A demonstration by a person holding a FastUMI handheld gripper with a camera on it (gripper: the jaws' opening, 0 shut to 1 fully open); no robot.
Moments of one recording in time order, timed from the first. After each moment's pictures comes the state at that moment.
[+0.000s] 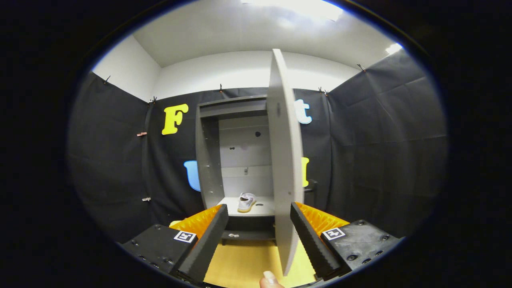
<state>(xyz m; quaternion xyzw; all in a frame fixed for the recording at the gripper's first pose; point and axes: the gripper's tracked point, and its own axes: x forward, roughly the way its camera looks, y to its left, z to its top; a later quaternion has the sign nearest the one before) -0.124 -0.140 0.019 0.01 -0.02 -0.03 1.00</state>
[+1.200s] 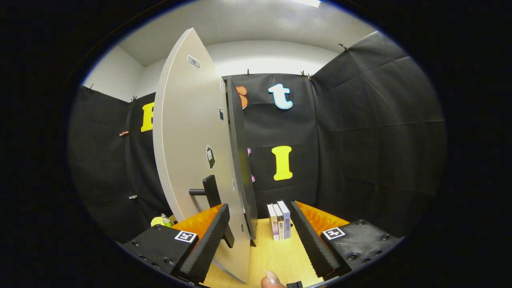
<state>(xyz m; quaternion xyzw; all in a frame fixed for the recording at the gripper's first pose) -0.038 -0.283 -0.006 0.04 0.02 -0.03 1.00</state>
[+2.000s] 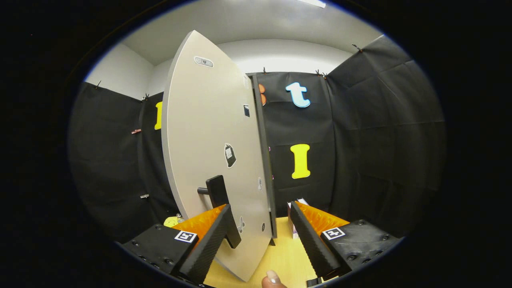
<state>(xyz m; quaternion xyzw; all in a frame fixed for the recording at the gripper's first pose) -0.030 -0.188 -0.015 0.04 0.02 0.01 1.00</state>
